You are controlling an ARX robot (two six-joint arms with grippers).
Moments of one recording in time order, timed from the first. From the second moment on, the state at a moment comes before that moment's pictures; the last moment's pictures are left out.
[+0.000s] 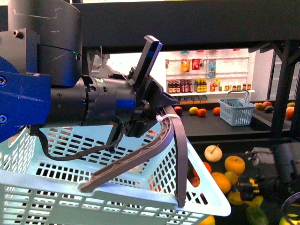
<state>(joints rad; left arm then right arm) -0.41 1.80 1.15 0.50 0.52 -0.98 -0.10 2.29 1.33 0.50 -0.17 0.09</state>
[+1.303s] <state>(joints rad) -0.41 1.80 1.15 0.50 0.52 -0.98 0.21 1.86 0.94 0.59 -0.30 0.44</state>
